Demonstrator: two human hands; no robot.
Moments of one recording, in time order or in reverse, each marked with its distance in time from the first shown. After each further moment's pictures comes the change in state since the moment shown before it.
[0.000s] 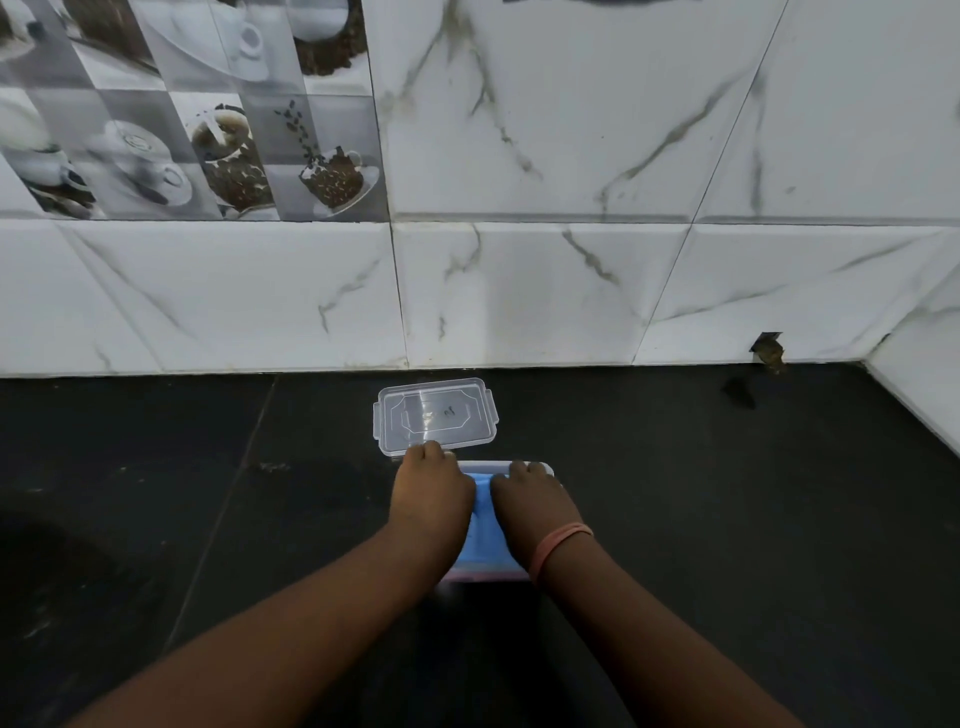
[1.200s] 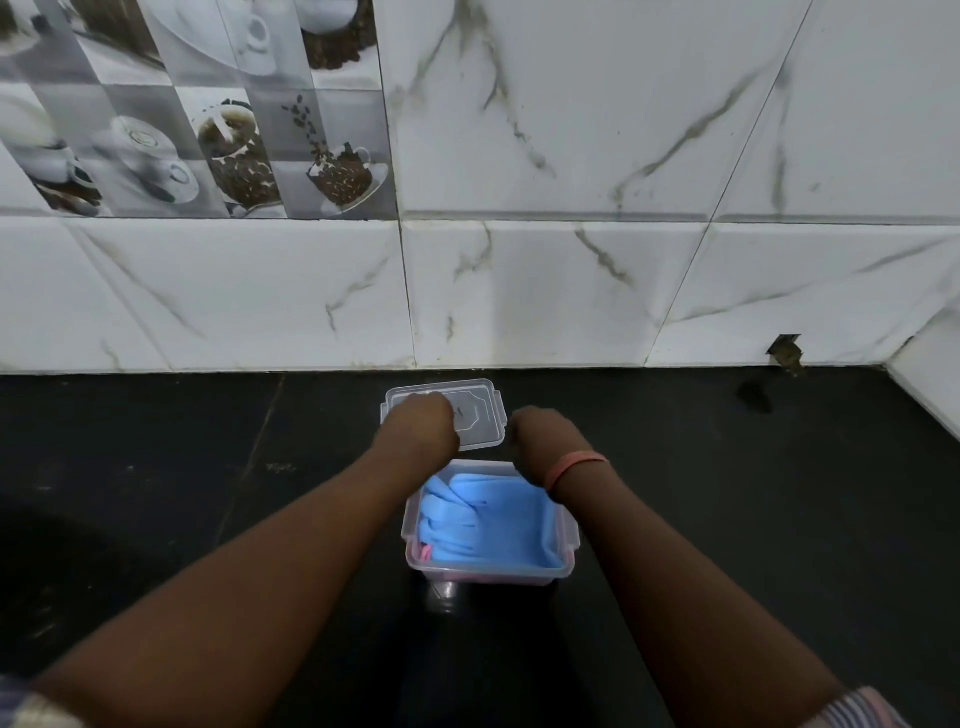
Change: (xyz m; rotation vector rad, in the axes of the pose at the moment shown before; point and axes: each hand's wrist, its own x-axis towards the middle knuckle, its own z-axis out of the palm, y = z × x) left_hand 0.058 -0.061 -0.011 -0.692 0.059 -0.271; right_hand 0.062 0.026 -0.044 0.296 0.033 0.114
